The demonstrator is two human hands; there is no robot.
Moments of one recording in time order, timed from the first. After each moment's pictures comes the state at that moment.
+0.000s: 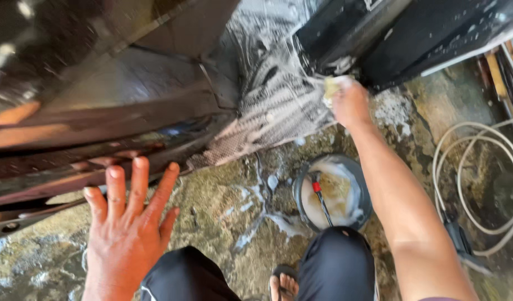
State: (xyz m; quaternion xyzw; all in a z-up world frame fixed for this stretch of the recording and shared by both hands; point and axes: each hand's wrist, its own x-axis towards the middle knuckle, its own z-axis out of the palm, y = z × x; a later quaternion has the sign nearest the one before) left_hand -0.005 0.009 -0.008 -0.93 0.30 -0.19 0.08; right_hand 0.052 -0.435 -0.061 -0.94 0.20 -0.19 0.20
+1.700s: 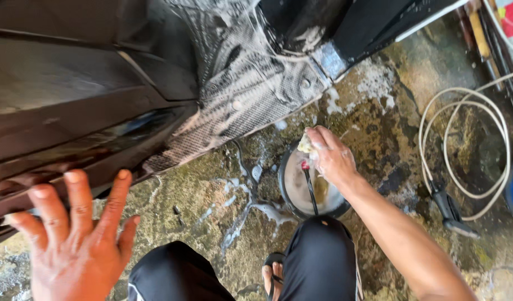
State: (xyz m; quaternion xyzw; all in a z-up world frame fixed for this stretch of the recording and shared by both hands) left_hand -0.007 -0.003 -0.014 -0.92 0.31 -0.21 0.09; right_hand -0.096 -0.425 -0.124 -1.00 0.05 -0.01 -0.04
